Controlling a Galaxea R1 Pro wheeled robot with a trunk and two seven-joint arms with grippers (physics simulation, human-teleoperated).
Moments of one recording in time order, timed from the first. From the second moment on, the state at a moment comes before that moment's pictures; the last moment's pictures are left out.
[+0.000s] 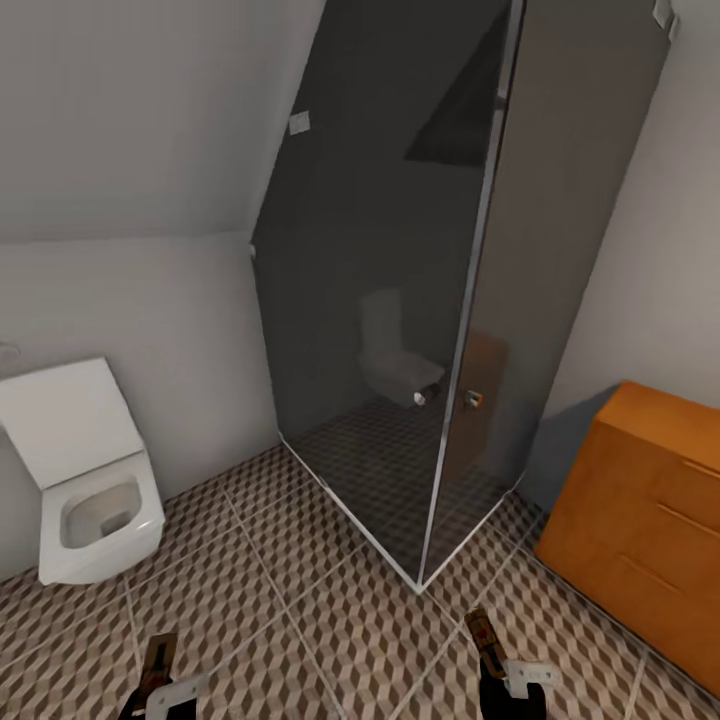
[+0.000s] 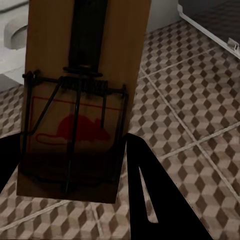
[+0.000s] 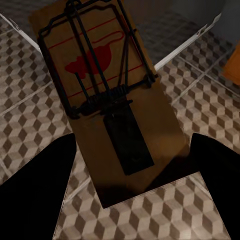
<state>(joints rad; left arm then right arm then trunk) -0.42 0.02 -0.60 0.08 0.66 -0.82 0.30 -0.40 -0.02 0.21 -0.10 -0.25 -0.58 -0.04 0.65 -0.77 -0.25</state>
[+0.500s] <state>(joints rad) -0.42 0.02 -0.60 0.08 0.66 -0.79 0.30 -0.40 -0.02 0.21 -0.10 -0.25 -0.58 -0.04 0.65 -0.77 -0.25</state>
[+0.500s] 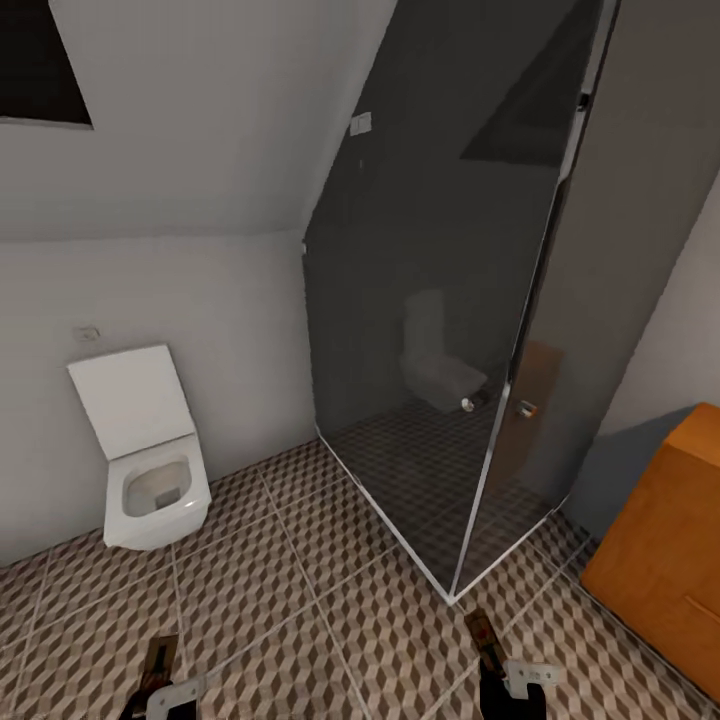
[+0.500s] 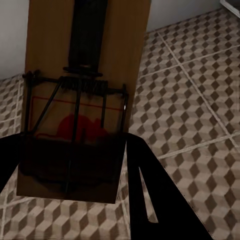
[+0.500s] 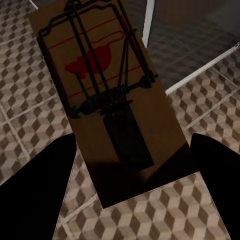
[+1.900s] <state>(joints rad) -0.42 0.02 -0.60 0.08 0.66 -0.79 0.30 -0.40 -0.02 0.21 -0.09 -0.25 -0.58 -0.04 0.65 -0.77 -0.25</state>
